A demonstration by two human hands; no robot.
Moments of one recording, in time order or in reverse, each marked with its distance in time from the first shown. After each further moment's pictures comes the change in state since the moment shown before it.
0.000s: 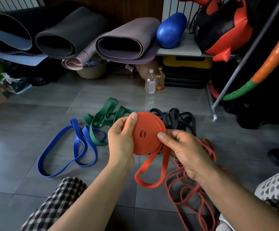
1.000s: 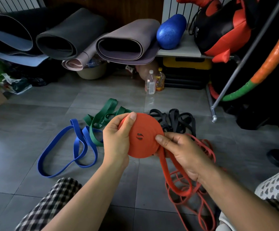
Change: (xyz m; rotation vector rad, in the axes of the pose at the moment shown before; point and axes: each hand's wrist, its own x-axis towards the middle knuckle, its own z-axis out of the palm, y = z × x) left_hand 0.000 0.008 -0.010 0.008 -0.031 0.059; right_hand -0.001 0.001 -0.001 -0.036 -0.126 0.041
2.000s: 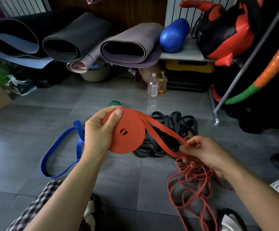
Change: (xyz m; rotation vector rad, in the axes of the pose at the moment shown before) left_hand 0.023 0.022 -0.037 0.237 -0.022 0.246; right_hand 0.002 0.006 -0.052 -0.279 0.152 0.146
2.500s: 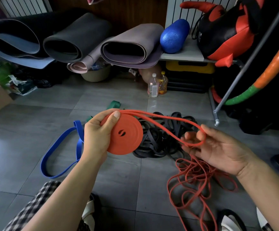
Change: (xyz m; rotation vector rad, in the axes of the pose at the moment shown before) left_hand 0.000 -0.005 -0.001 0.001 0.039 -0.066; right_hand 0.004 -0.006 -0.031 0.691 -0.420 -0.018
